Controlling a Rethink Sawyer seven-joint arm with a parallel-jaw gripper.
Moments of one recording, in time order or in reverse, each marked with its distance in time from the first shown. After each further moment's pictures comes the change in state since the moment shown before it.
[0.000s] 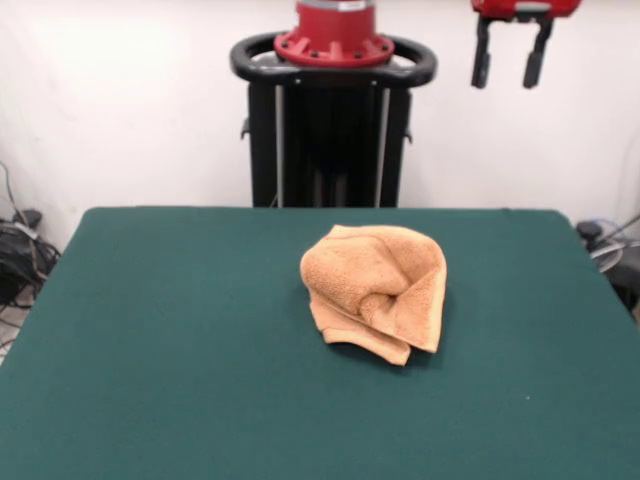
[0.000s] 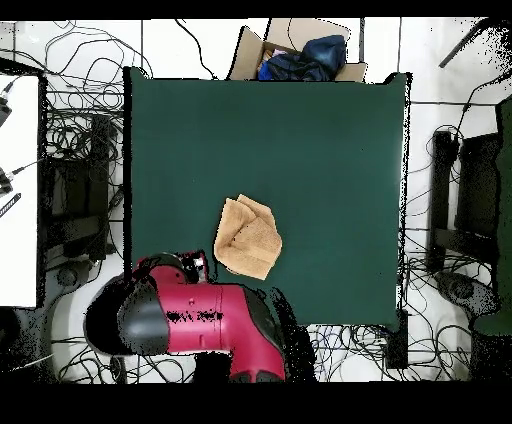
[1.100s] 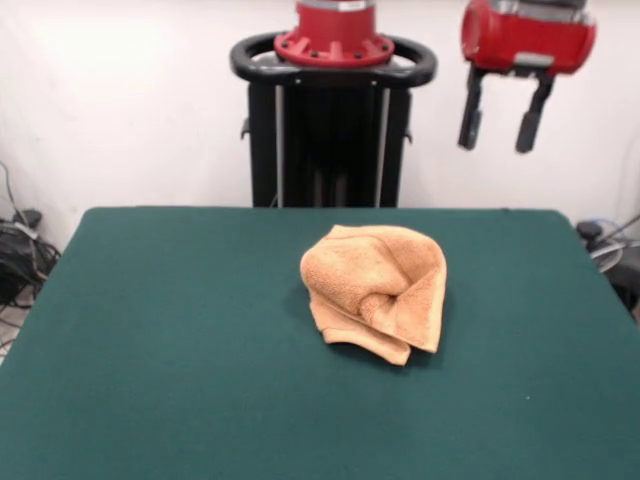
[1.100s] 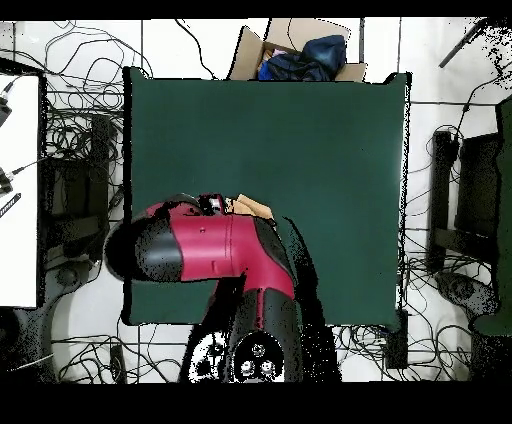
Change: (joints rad) arm 0.006 0.219 -0.051 -0.284 -0.084 -0.014 0.004
